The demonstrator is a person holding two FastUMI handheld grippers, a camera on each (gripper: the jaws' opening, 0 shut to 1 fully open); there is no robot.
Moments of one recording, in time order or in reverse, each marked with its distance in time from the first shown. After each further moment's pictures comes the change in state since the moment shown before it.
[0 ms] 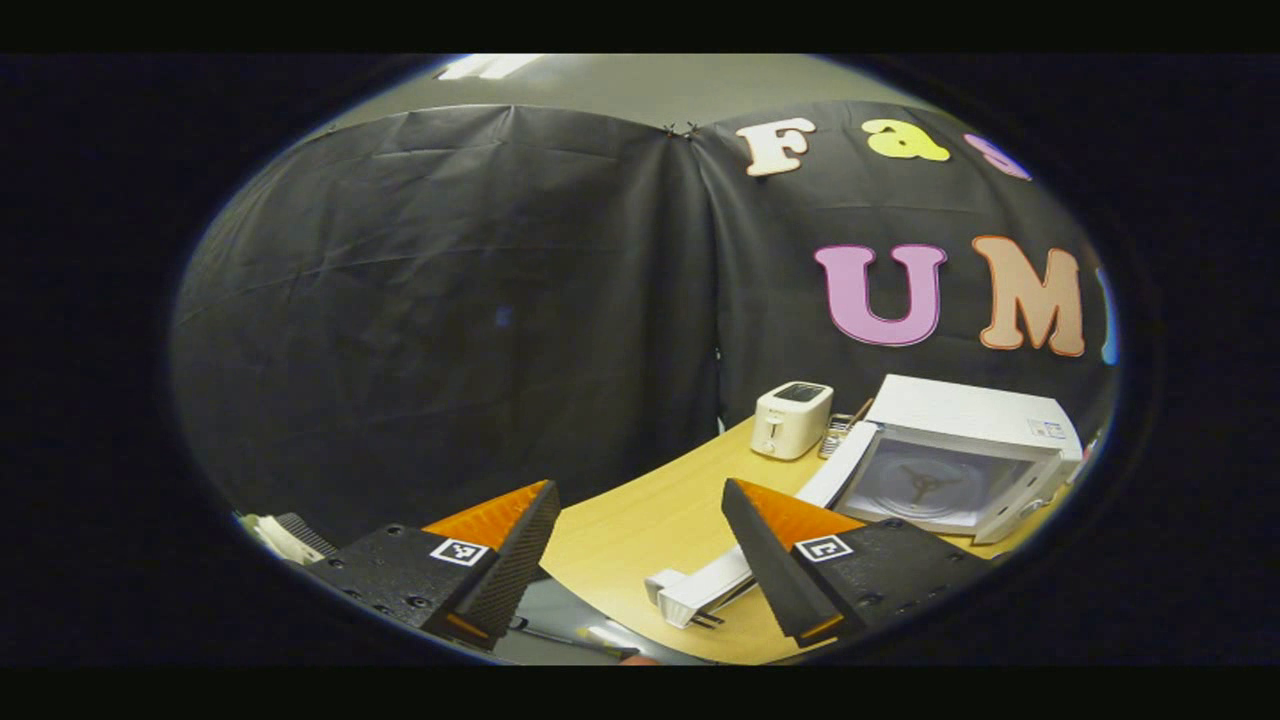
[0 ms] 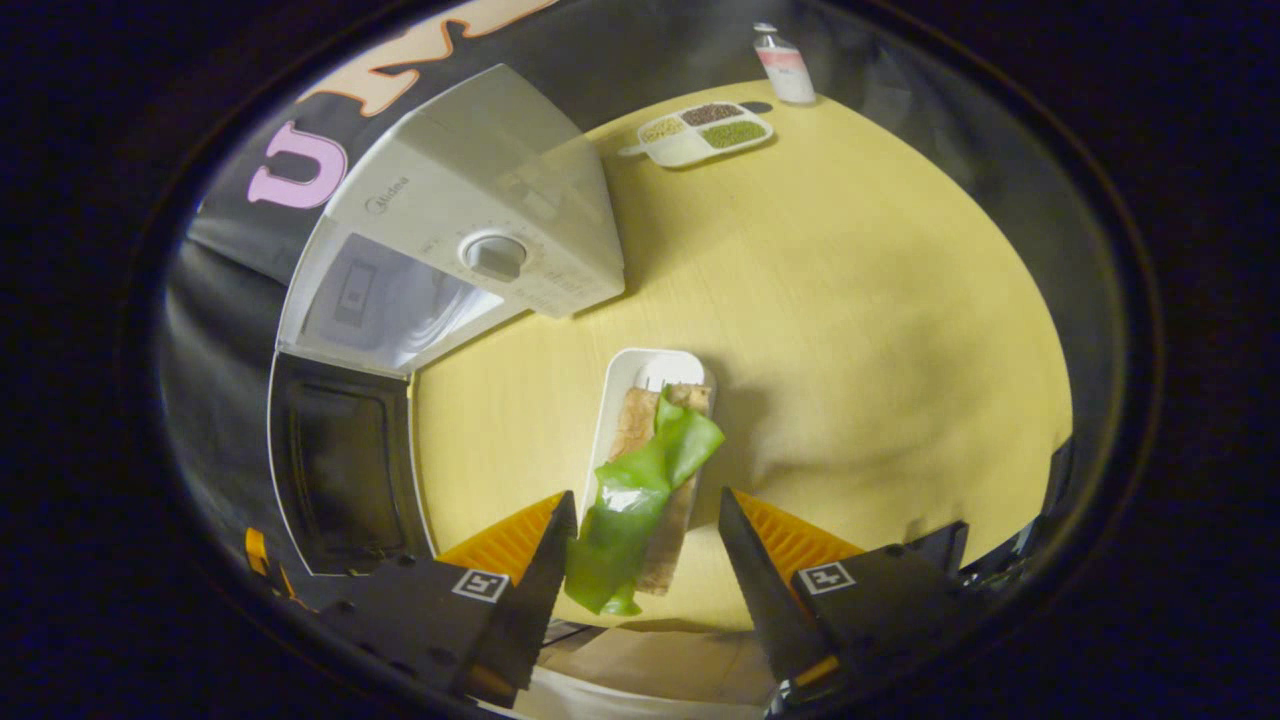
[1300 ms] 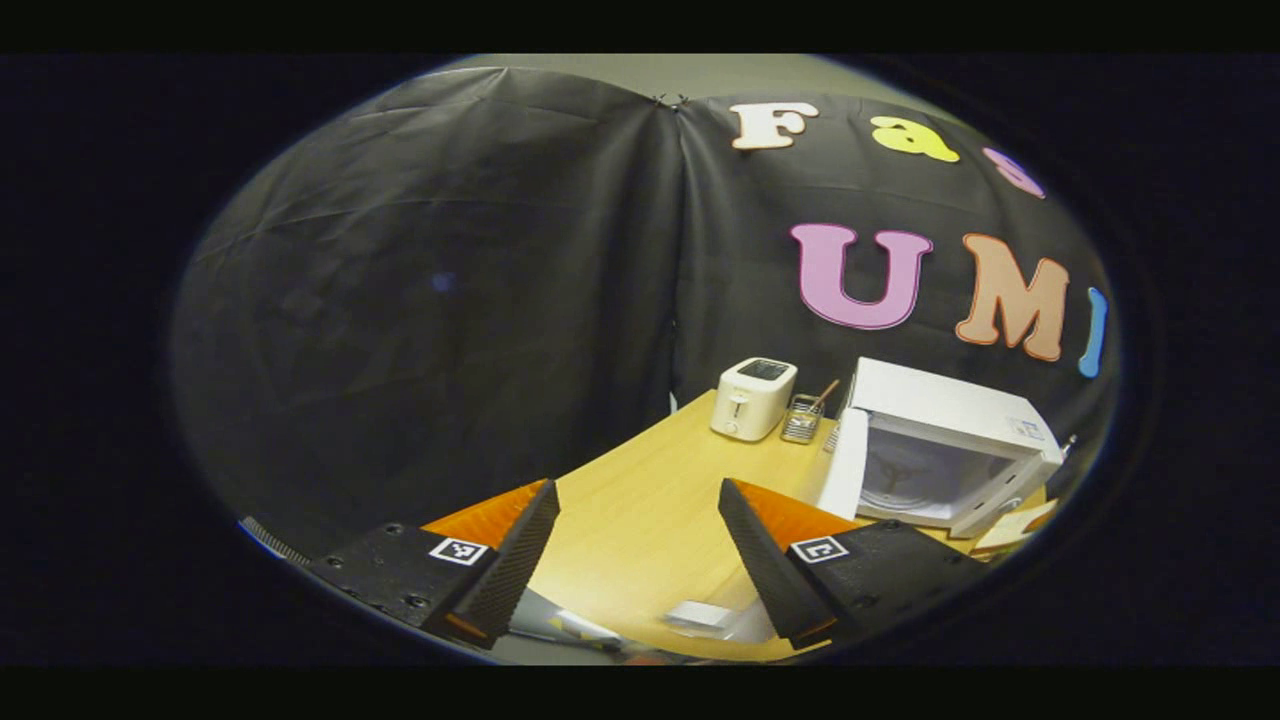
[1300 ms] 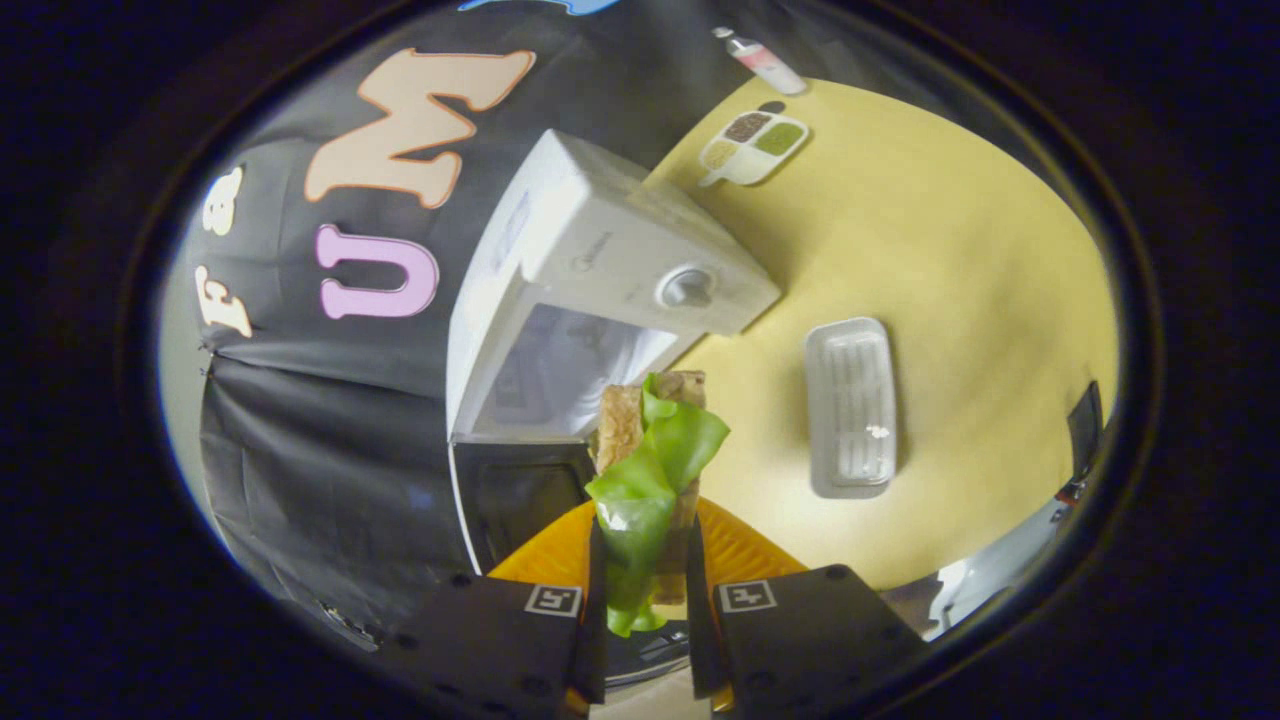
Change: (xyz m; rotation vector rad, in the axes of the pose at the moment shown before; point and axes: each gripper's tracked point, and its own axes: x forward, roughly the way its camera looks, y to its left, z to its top) left arm 0.063 0.000 -0.026 -0.033 0.145 -0.209; right arm -0.062 0.159 0.001 0.285 -0.145 0.373
